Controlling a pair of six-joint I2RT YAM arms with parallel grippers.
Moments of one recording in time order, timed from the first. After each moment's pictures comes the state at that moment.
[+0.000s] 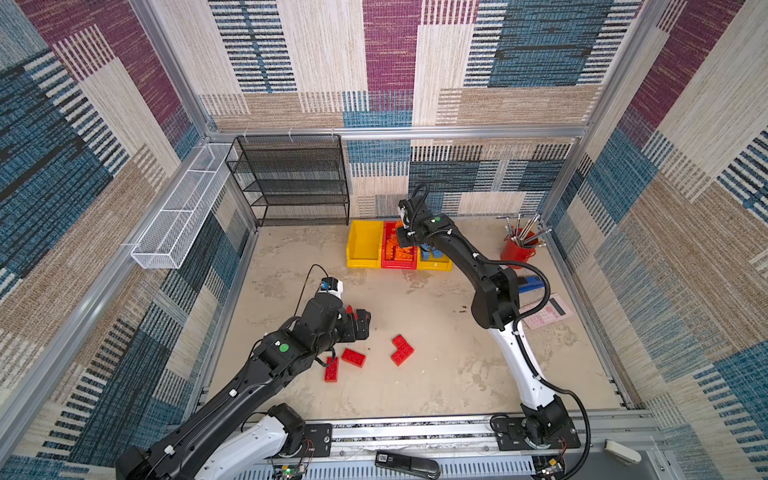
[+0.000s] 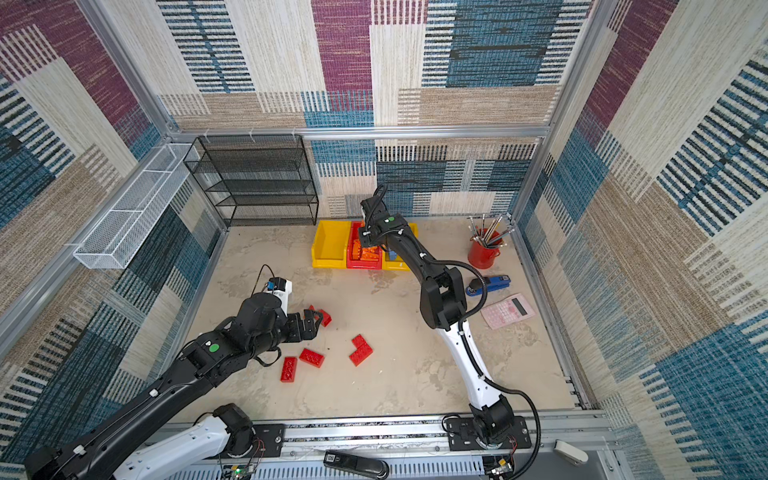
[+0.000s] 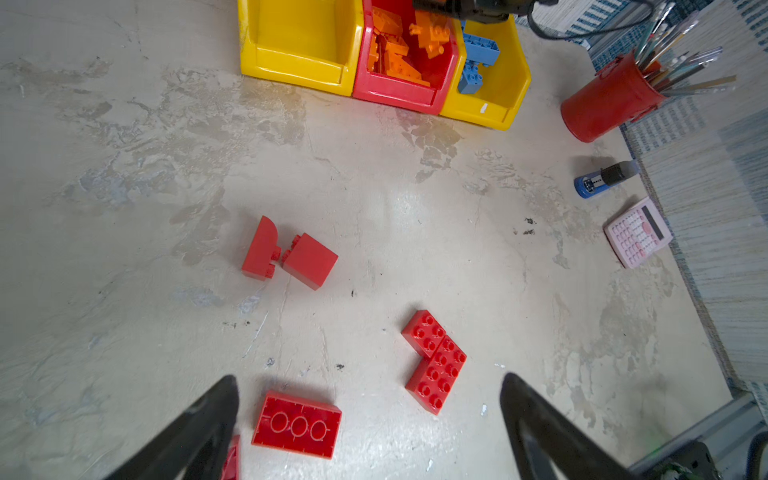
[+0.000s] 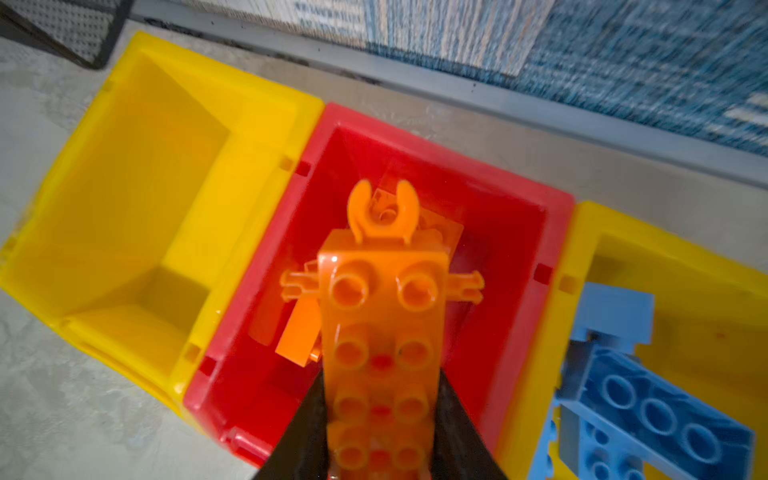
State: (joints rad) left arm -0.64 0.90 0.79 -0.61 -0.13 -0.59; right arm 0.50 2.56 2.49 -0.81 0.02 0.15
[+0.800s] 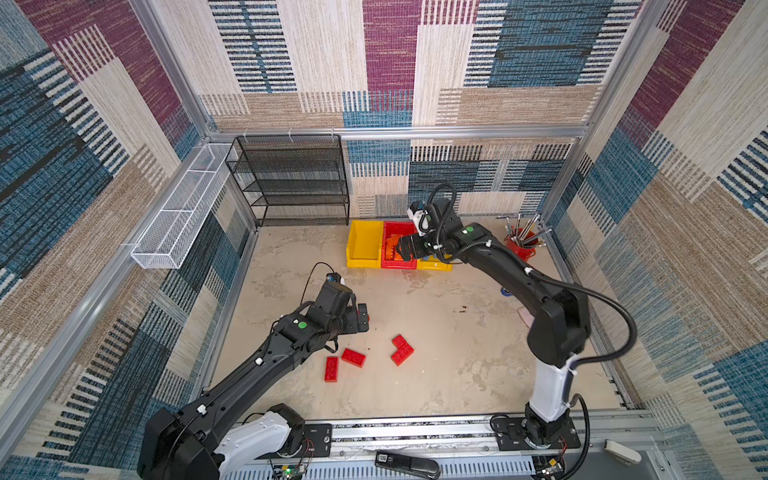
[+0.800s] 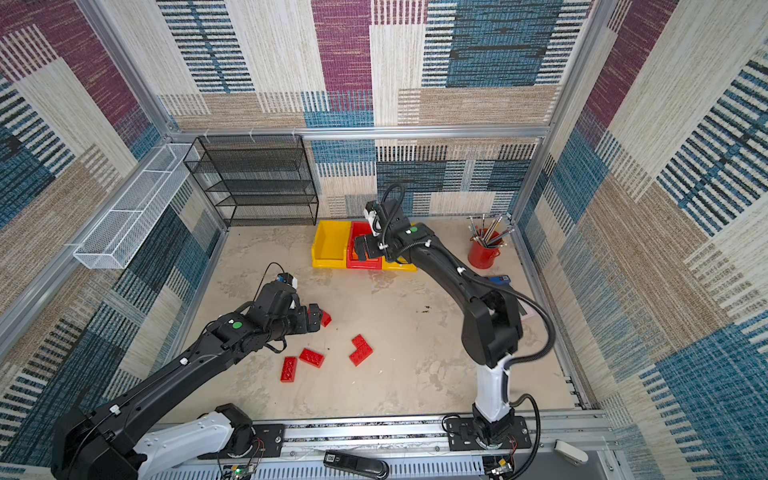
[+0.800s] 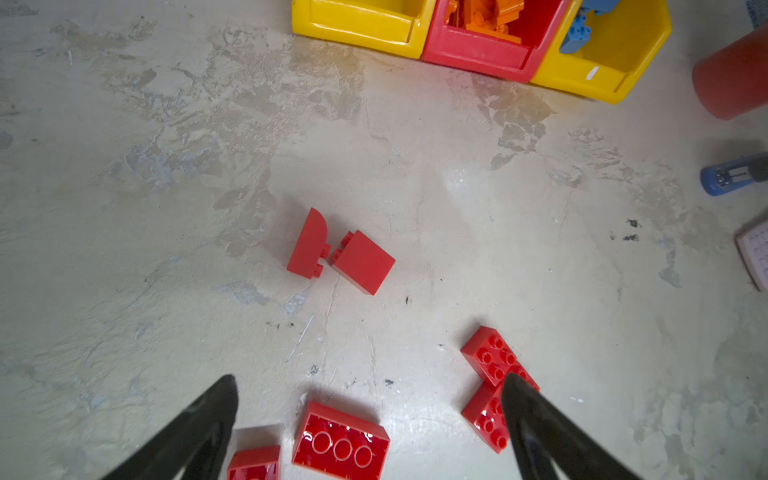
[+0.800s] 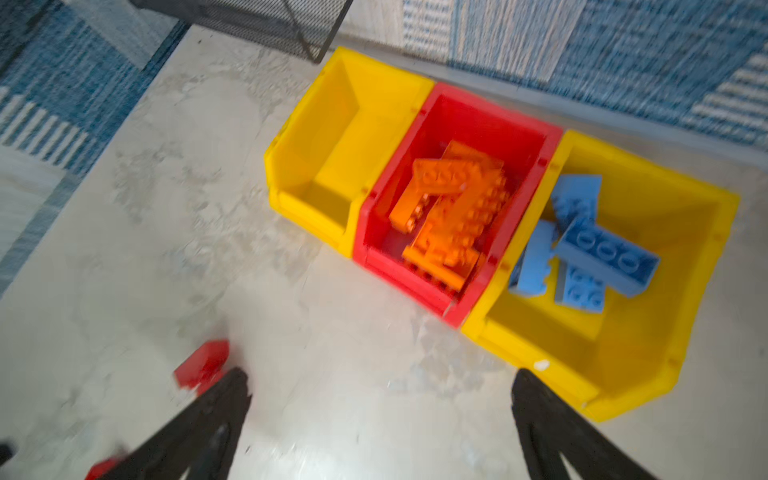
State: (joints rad) left arm -0.57 1.10 0.83 -0.63 -0.16 -0.56; right arm 0.53 1.82 1.65 -0.60 -0.11 0.18
